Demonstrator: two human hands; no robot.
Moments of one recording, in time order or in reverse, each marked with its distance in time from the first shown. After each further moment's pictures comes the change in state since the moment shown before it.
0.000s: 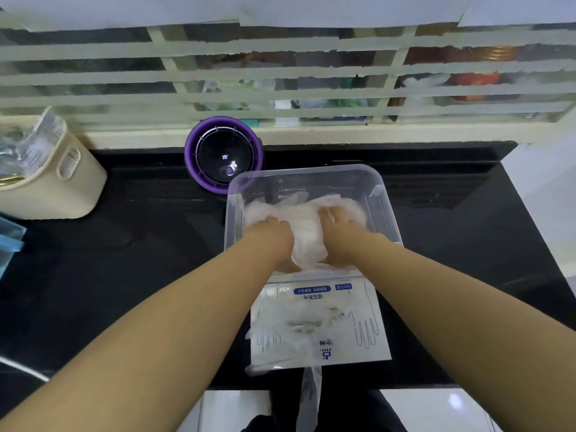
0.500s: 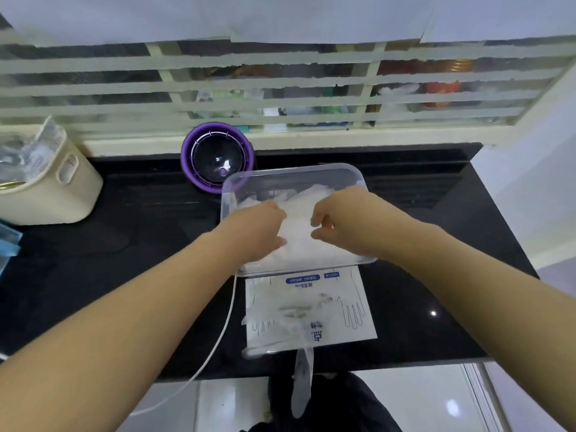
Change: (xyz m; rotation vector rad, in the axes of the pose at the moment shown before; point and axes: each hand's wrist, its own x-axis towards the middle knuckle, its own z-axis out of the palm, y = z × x) left_hand -0.052 -0.014 -0.021 -0.037 0.275 0.211; right_hand -0.130 -0.016 -0.074 0.032 0.240 -0.178
